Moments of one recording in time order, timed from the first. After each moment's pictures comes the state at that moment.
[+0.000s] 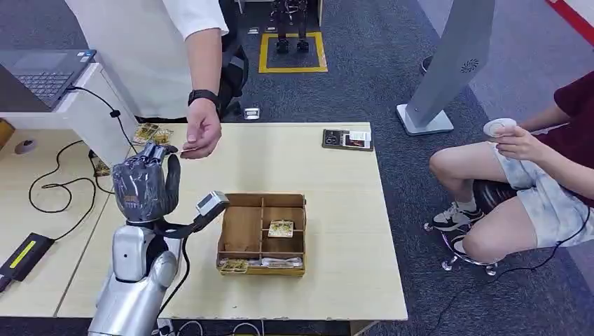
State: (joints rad) left arm -0.33 -0.08 -0.17 -1.36 -1.37 0.69 0.09; right arm -0.07 0.03 1.56 0.00 -1.13 -0.43 0.04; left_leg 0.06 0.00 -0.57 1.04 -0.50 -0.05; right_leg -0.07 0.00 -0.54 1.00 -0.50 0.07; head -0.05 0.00
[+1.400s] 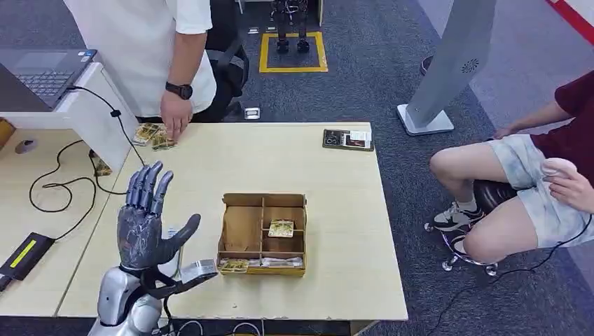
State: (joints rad) left arm -0.11 0.08 -0.28 -1.49 -0.97 0.69 -0.29; right arm -0.04 0.02 1.54 0.00 -1.18 -0.44 -0.01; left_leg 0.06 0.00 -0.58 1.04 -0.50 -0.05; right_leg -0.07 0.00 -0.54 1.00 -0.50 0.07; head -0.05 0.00
